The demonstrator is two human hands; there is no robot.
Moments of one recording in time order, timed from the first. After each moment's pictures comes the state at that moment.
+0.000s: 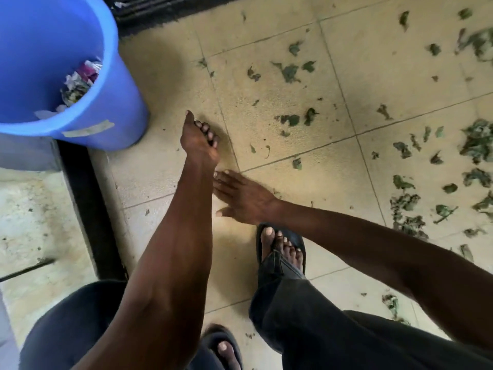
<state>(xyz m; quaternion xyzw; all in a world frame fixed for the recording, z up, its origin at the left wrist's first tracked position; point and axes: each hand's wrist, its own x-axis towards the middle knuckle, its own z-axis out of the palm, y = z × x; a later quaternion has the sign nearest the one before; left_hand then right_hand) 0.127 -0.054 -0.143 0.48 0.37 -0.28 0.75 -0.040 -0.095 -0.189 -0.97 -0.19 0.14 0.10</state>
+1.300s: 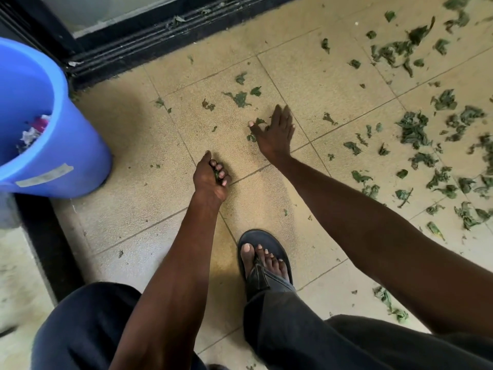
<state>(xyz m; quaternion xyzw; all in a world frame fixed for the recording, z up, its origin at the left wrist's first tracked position) 0.057 -0.096 -0.156 0.45 0.31 -0.45 0.70 0.000 -0.264 -0.192 -0.80 0.48 -0.06 0.34</state>
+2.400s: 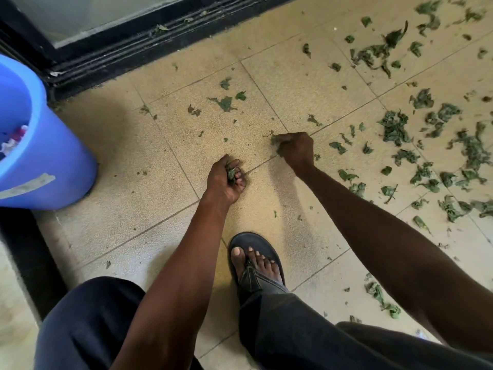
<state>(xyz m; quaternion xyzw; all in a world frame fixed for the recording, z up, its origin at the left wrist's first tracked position) 0.024 -0.134 -0.157 0.46 0.29 -0.55 0.64 -0.080 -0.288 -0.150 -0.72 0.48 -0.17 0.46</state>
